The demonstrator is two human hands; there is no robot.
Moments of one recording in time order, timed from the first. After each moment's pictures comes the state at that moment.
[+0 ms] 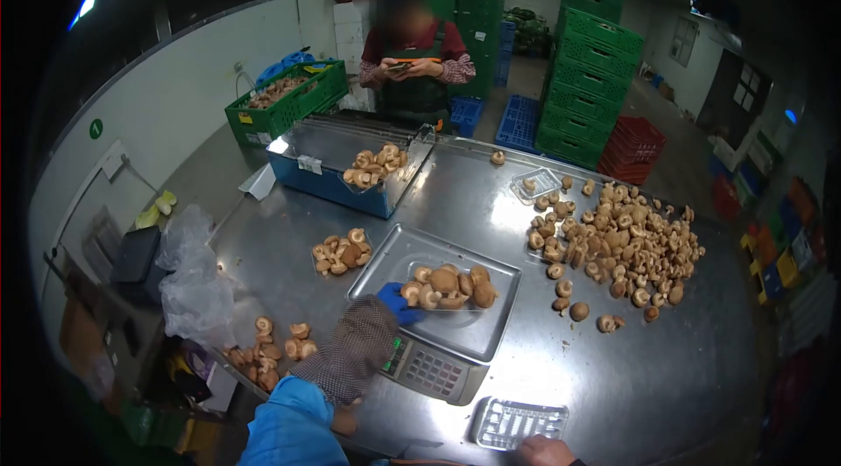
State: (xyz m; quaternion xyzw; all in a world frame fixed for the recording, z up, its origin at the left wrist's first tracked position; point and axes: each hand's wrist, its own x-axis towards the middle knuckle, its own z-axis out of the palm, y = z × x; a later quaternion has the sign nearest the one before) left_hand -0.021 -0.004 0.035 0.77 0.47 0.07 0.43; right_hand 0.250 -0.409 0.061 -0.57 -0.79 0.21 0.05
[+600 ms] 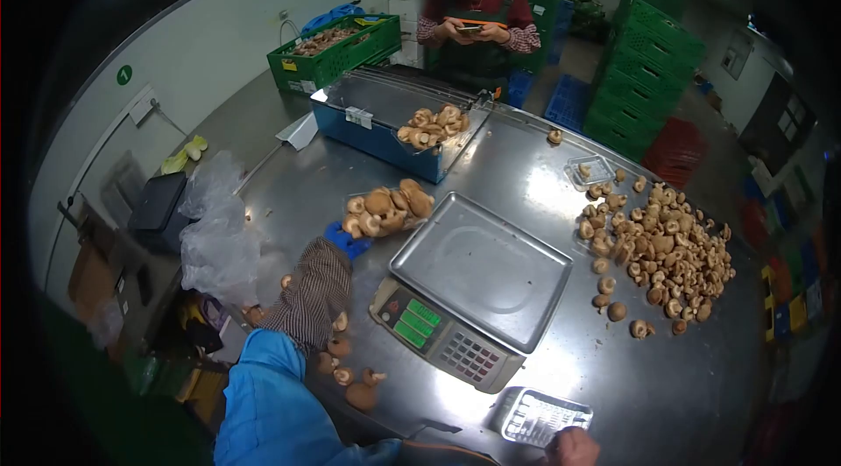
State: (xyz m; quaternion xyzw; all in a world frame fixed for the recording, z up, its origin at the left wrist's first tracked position) left_hand -0.195 0.060 0.019 0.67 0.68 0.17 0.25; right_hand 0.230 -0.392 0.097 -0.68 -0.73 0.03 0.07
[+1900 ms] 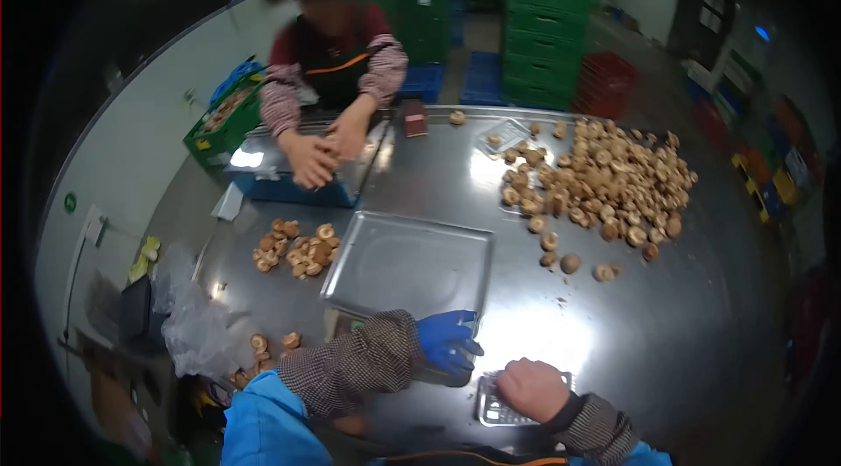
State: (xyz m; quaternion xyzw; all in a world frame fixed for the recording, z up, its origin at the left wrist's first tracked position) left_hand 0.070 -0.105 0.122 0.40 0.35 -0.09 0.84; right_hand 0.233 -0.298 0.119 -0.56 -0.81 -0.03 0.18
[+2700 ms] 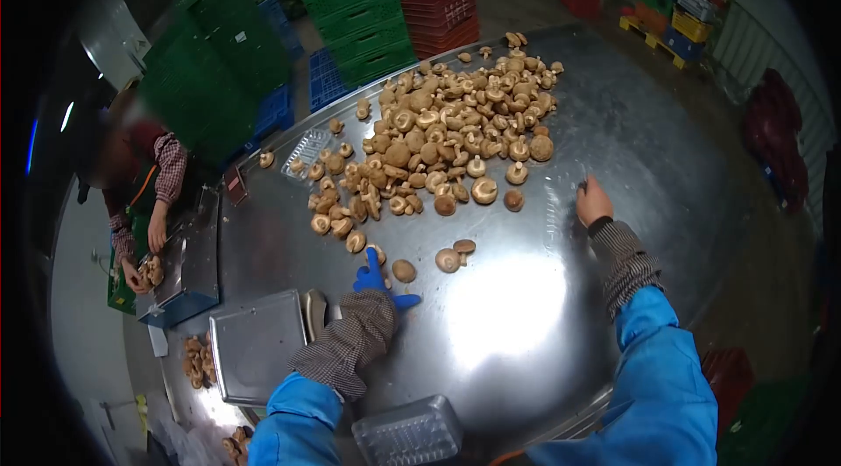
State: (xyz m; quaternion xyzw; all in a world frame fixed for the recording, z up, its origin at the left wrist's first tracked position) left_hand 0.389 -0.091 -0.024 0.81 0.45 -0.07 0.36; right_hand 0.753 -0.383 -0.041 -0.95 -0.14 -0.01 0.26
